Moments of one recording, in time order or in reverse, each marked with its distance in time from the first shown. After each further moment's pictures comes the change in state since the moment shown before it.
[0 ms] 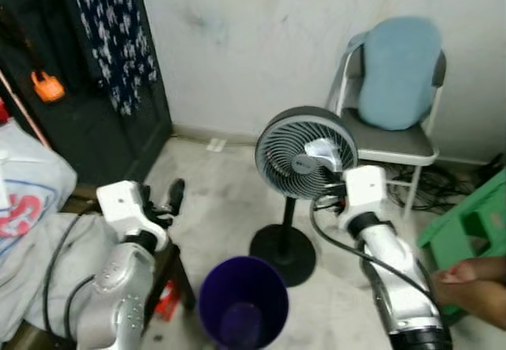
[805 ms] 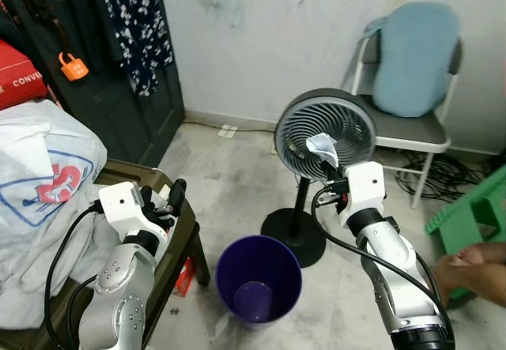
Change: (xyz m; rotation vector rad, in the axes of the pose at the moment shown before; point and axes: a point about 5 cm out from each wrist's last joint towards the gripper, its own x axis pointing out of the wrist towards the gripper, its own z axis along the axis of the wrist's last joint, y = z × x) left arm 0.000 -0.001 0.000 -0.002 0.002 -0.004; right arm 0.001 -0.002 0.007 -0.006 -0.033 -0.005
